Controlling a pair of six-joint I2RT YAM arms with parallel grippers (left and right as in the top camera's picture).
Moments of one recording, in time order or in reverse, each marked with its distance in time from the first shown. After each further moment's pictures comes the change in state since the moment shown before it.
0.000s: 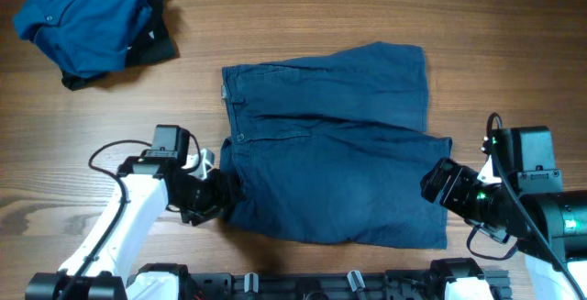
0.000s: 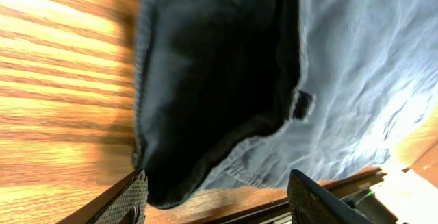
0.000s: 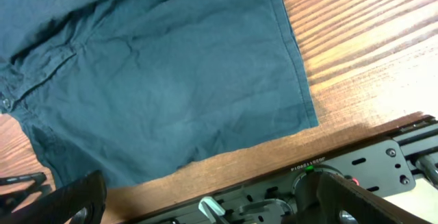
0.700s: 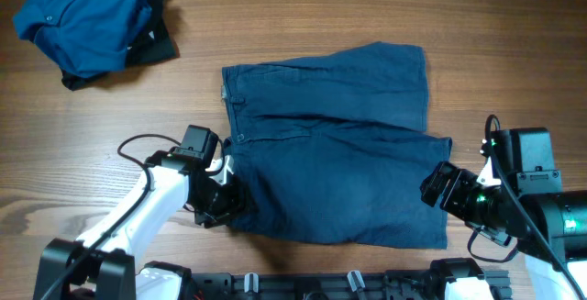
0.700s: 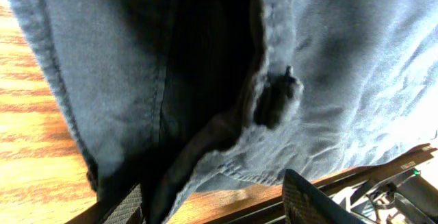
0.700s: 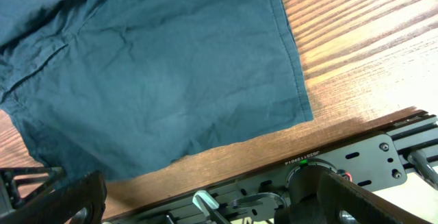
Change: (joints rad) left arm -0.152 0.101 0.000 0.047 -0.014 -0.003; right arm 0.000 -0.001 -0.004 -0.027 0.000 -0.019
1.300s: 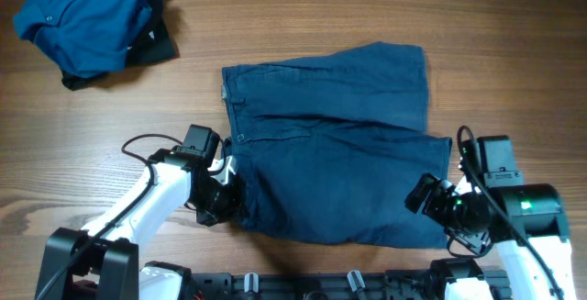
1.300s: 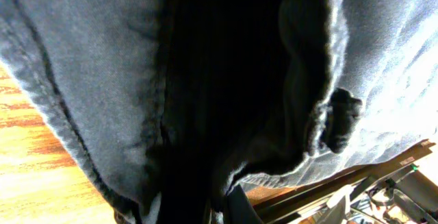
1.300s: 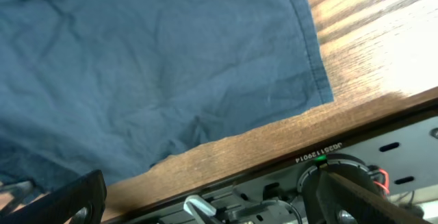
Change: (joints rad) left arm 0.000 0.034 0.000 0.018 0.019 0.018; right arm 0.000 -0.017 -0.313 0.153 -0.057 0.075
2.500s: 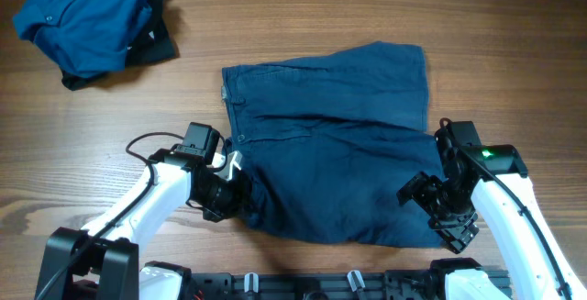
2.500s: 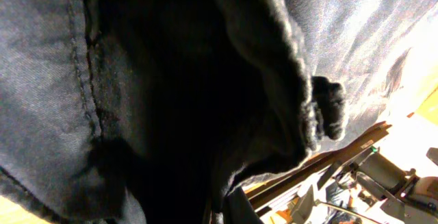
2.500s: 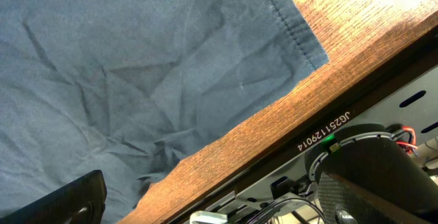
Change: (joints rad) left arm 0.000 0.001 0.000 0.057 0.113 0.008; right arm 0.000 0.296 -0.098 0.089 0.008 0.262
